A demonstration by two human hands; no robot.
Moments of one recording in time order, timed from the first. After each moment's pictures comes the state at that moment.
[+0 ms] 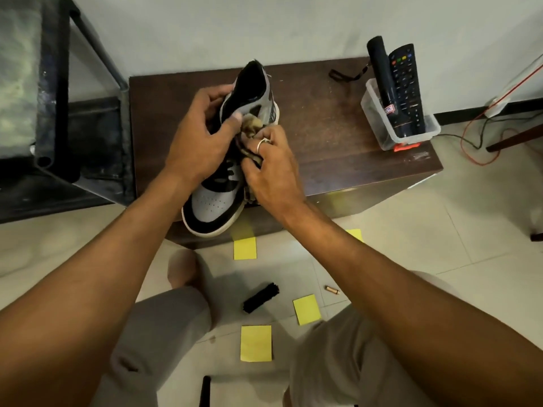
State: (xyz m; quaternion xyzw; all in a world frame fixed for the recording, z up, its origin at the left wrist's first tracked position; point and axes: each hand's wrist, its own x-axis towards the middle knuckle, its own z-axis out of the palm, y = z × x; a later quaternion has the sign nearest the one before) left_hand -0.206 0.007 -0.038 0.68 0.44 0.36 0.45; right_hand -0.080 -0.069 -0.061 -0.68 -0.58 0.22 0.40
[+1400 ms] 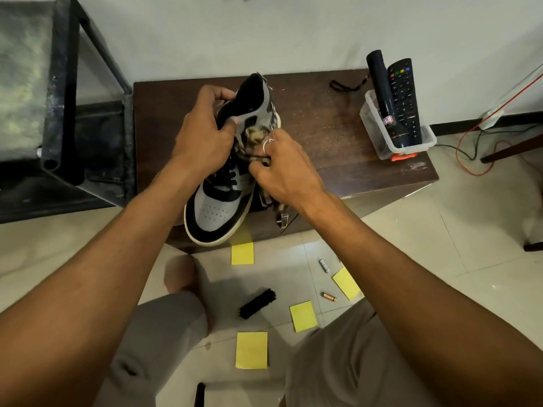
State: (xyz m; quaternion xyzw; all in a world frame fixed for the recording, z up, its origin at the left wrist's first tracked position) left_hand -0.198 0.019 -0.027 0.69 0.53 0.30 0.39; right_hand -0.050 -0.059 -0.038 -0.70 -0.64 0.21 0.24
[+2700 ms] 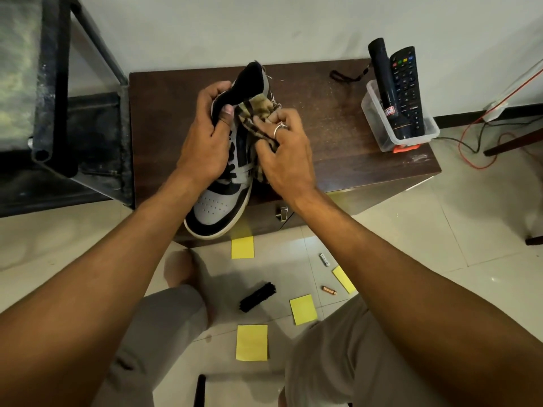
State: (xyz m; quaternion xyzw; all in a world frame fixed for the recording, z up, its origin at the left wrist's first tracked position) left_hand -0.198 0.011 -0.064 0.69 0.44 0.39 0.43; right_hand -0.052 -0.053 -0.066 -0.67 -0.57 0.14 0.44
